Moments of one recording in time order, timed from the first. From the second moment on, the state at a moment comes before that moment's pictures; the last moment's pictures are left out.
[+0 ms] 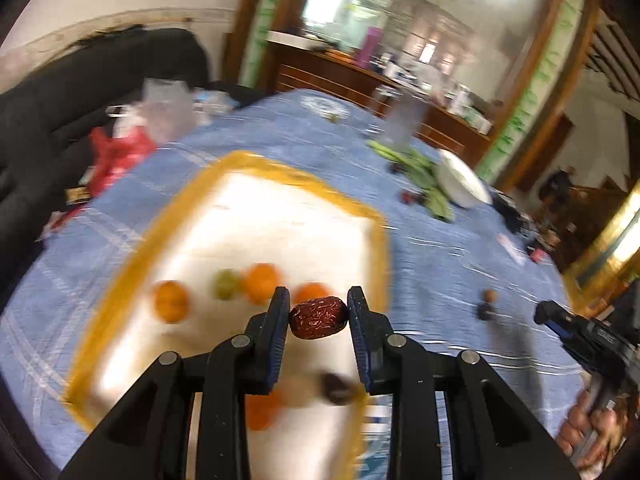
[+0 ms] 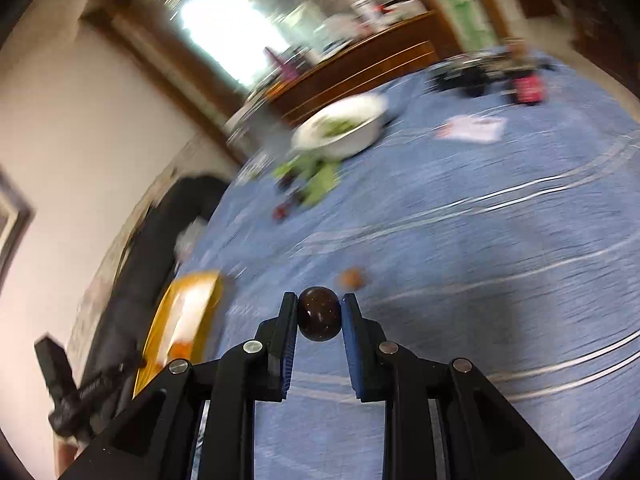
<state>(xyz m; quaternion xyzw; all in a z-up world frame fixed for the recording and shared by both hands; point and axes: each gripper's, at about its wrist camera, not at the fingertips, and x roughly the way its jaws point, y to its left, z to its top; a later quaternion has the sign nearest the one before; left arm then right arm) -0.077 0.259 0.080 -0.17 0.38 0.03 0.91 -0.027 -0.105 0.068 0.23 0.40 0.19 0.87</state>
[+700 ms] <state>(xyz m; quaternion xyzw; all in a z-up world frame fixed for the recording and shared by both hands) -0.112 0.297 0.050 -0.13 0.39 0.08 0.91 0.022 0.153 0.047 0.03 0.48 0.24 0.85</state>
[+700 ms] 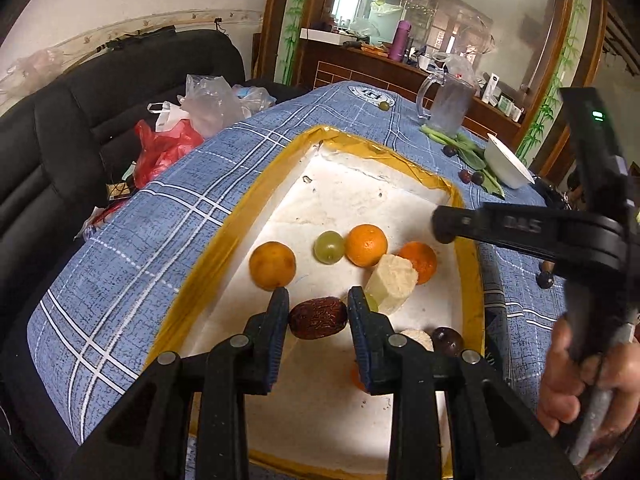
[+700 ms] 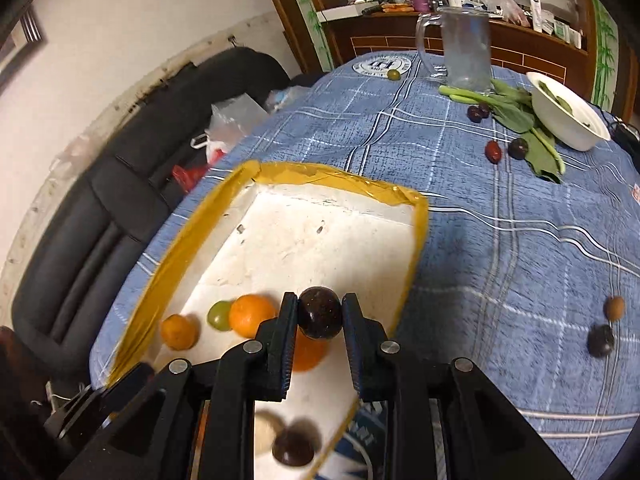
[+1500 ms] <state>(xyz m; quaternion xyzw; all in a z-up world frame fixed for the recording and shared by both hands) -0.148 0.253 0.092 -0.06 0.31 0.12 0.94 -0.074 0.088 0.091 0.00 0.38 0.16 0.91</state>
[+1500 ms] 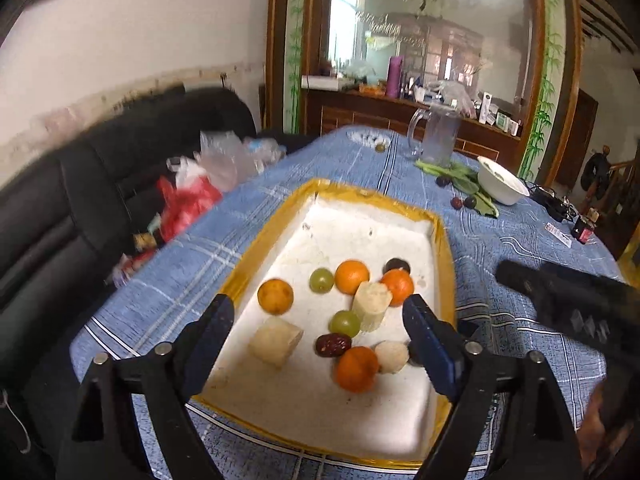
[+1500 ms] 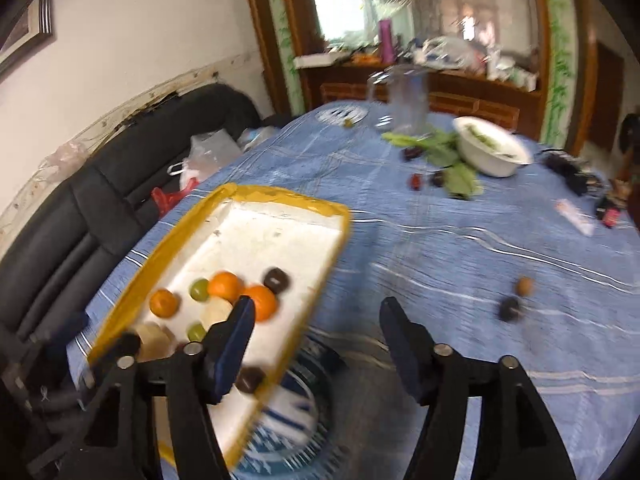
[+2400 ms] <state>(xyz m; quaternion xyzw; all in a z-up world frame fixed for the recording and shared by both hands) -0.189 0.190 0.115 -0.01 0.29 0.08 0.95 -0.167 0.033 0.075 0.01 0.37 0.09 0.92</state>
